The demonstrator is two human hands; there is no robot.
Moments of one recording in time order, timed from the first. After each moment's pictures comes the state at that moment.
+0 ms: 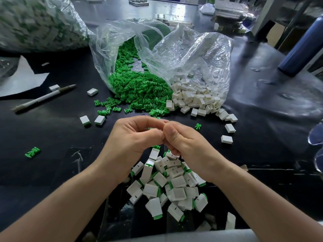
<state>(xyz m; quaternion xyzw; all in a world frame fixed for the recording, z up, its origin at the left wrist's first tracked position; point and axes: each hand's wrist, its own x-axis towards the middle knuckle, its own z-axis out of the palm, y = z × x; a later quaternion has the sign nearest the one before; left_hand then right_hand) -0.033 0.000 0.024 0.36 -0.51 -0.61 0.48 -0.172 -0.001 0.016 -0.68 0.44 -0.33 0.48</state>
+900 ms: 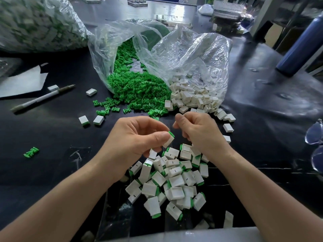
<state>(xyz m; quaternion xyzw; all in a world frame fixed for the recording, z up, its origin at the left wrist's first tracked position) -0.028 0.001 0.028 0.44 -0.56 -0.57 0.41 -0.197 -0.028 0.005 -0.64 0.60 -0.35 0.33</state>
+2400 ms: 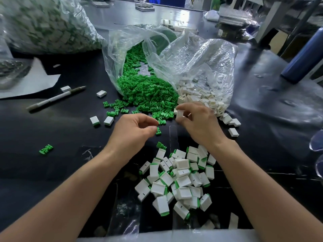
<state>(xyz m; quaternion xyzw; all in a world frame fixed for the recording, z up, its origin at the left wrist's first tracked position) -0.017 -0.029 0.005 0.59 -0.57 -0.40 0.41 -0.189 -0.059 0.007 -0.74 0.61 -0.27 0.12</state>
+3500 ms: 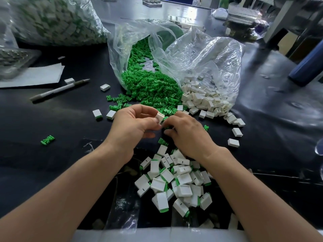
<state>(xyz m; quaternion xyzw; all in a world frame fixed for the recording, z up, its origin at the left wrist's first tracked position) -0.021 -0.023 0.011 0.51 -0.43 -0.55 0.50 -0.165 -0.042 -0.004 -0.81 0.55 -0.16 0.13</state>
